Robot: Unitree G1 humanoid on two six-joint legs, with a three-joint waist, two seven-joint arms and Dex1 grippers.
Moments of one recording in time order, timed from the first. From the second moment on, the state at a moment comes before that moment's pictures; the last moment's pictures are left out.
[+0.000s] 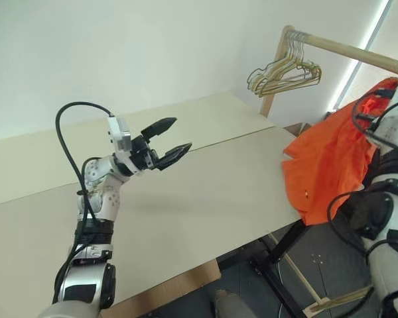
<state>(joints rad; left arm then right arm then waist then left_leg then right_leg) -0.61 0.34 0.15 0.25 -0.54 0.03 -1.14 -1.26 -0.71 -0.45 0.94 0.03 0.77 -0.22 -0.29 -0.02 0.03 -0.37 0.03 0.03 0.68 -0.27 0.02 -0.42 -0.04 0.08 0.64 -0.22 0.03</state>
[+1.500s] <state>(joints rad) -0.53 0.34 0.15 0.17 -0.55 0.03 -1.11 -1.35 -0.74 -0.30 1.09 0.05 0.59 -0.36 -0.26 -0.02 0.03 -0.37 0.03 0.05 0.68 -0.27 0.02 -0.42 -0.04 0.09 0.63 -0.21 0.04</state>
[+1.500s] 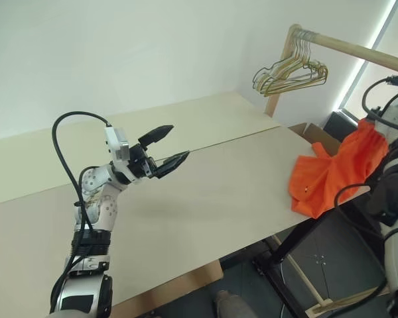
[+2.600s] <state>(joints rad) -0.30 0.61 0.27 -0.06 -0.60 0.23 -1.03 -0.86 -0.57 0.12 0.44 -0.09 0.04 0.43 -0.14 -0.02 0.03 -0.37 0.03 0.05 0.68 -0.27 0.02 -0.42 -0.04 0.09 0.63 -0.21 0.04</state>
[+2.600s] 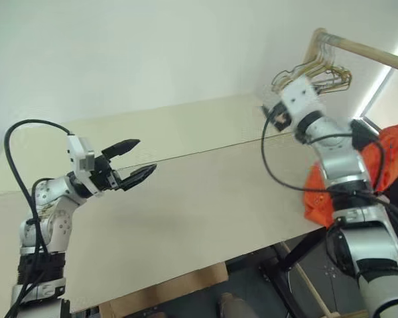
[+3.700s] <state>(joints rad) 0.13 0.71 0.35 -0.30 -0.51 0.22 -0.99 -0.52 -0.64 0.19 0.18 -0.10 -0.04 0.88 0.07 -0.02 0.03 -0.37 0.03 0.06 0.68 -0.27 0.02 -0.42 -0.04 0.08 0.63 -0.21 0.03</state>
